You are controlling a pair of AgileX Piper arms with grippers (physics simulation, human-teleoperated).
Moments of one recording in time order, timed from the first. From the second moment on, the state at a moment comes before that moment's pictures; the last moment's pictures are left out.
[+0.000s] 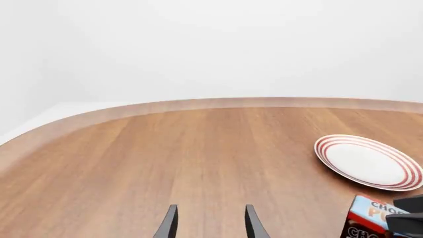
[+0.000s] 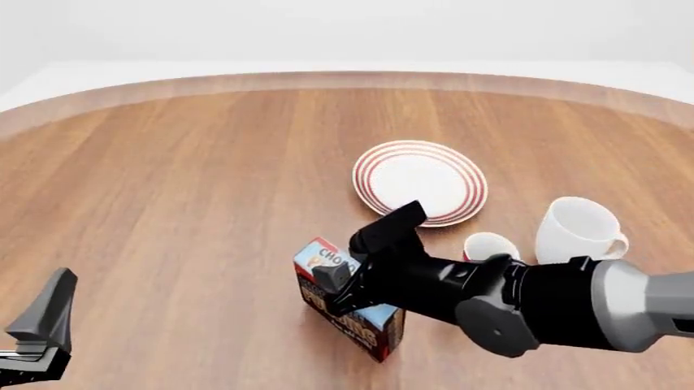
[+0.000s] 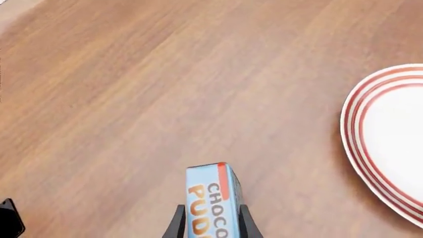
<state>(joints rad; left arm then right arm) 0.00 0.00 0.00 0.00 0.00 0.85 1.57 -0.67 -0.27 0.19</state>
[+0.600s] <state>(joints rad) 0.00 0.00 0.00 0.00 0.00 0.61 1.28 -1.03 0.10 0.04</state>
